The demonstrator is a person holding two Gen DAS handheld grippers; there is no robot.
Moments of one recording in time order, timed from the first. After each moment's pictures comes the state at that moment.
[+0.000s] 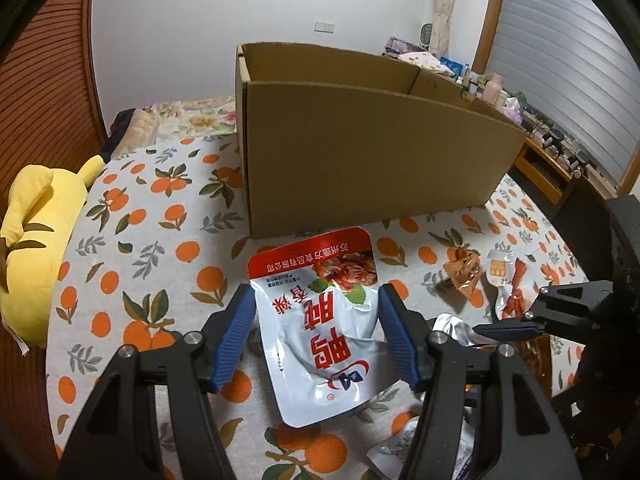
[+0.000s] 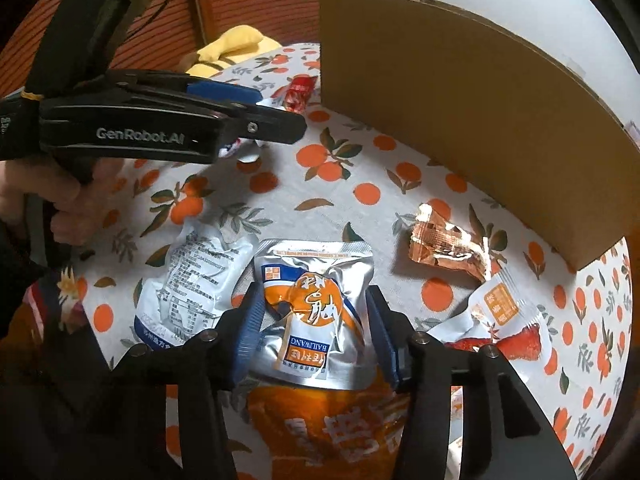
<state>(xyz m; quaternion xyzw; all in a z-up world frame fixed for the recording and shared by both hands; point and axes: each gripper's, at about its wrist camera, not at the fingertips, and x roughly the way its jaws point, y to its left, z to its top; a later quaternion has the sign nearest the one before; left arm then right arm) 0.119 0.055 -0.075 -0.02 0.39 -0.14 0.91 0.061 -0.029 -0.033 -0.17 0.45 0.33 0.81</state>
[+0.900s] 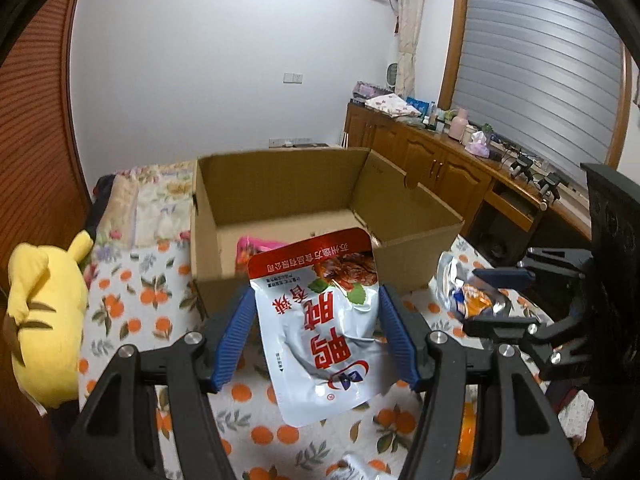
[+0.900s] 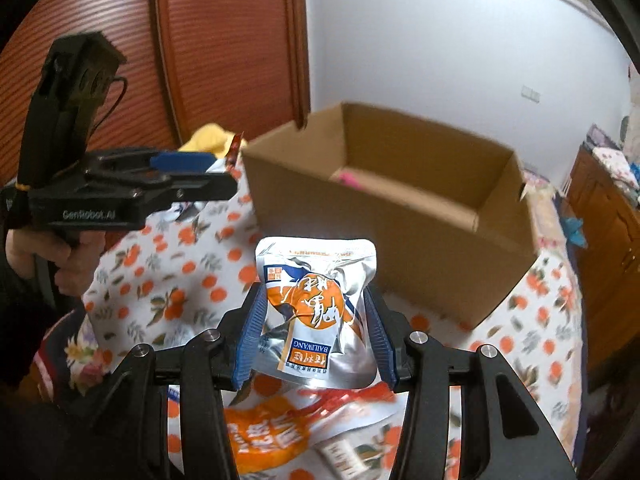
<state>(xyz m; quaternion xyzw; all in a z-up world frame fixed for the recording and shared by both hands) 0.127 0.022 0.030 -0.01 0.31 -0.18 0.93 0.089 -0.102 0.077 -0.10 0.33 0.31 0.88</state>
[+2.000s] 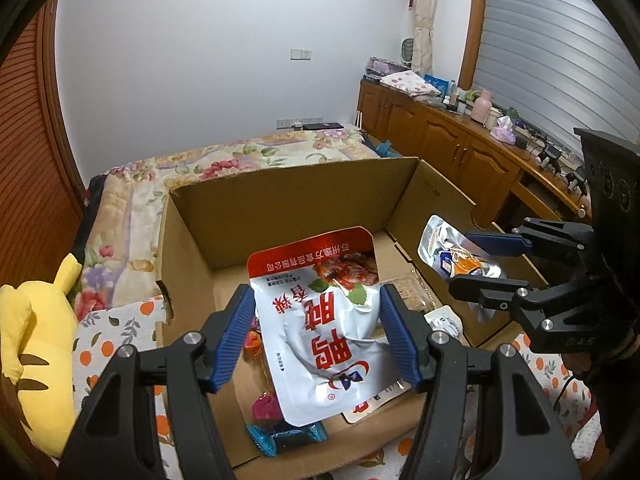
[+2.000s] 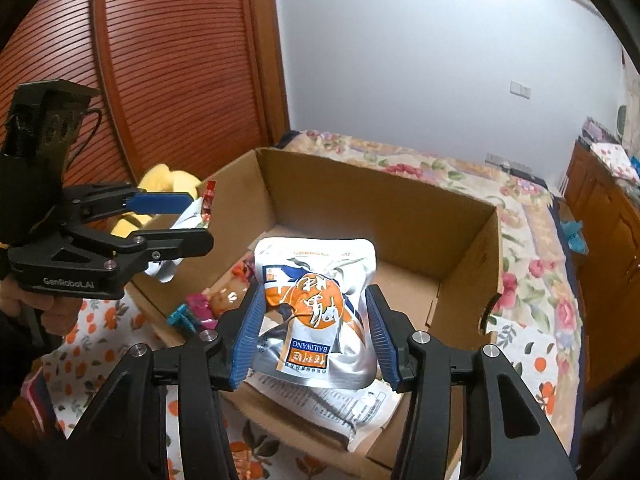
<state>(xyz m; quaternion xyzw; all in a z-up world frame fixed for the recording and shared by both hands) 0.265 -0.002 0.018 0.01 0.36 -0.16 0.92 0.250 -0.117 0.077 -0.07 0.35 0.30 0.89</state>
